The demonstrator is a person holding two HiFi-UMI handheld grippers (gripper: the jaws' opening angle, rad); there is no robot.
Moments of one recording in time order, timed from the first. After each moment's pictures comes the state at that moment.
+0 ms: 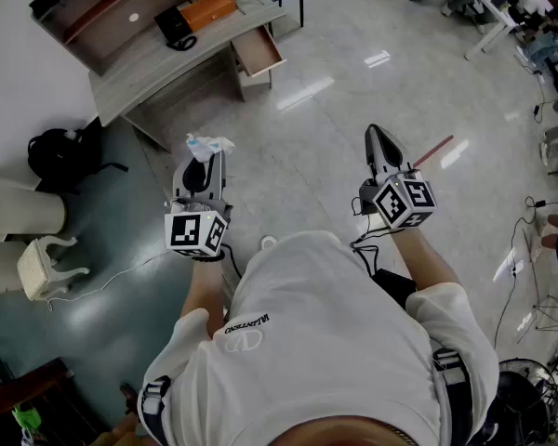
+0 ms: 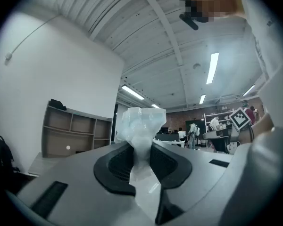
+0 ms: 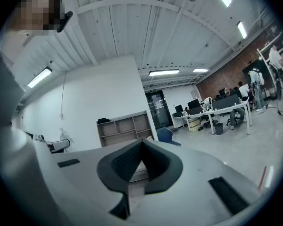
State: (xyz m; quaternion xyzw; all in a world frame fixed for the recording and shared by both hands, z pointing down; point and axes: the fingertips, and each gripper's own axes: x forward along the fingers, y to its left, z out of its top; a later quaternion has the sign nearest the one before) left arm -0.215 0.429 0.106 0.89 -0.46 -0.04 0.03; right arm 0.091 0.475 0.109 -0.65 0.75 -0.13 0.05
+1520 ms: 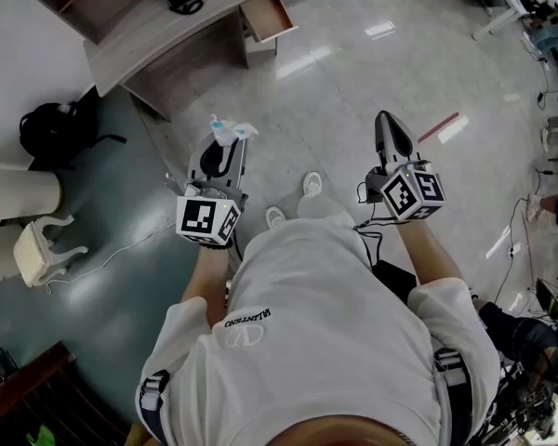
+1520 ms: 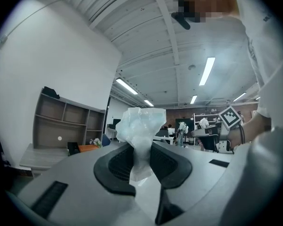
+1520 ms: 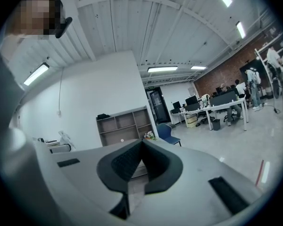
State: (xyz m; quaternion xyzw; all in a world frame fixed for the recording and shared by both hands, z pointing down) left arm -0.238 0.439 0.151 0.91 -0.40 -0.02 0.05; right arm 0.034 0.474 0.142 -0.66 0.74 -0.15 0.04
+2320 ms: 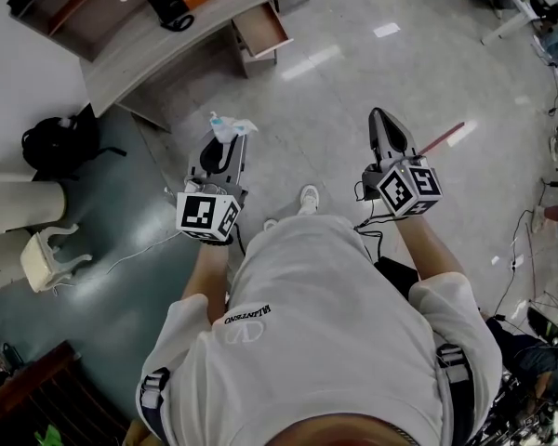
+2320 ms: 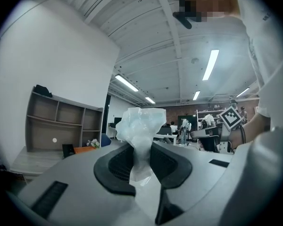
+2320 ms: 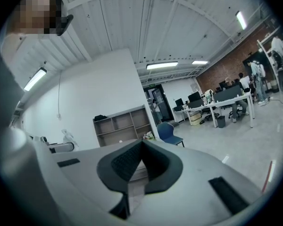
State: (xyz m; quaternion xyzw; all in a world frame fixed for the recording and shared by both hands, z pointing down) left arm -0.149 0.348 0.145 0.91 -0.41 0.00 0.05; right arm 0.113 0.377 0.149 -0.63 0.75 -0.17 0.05
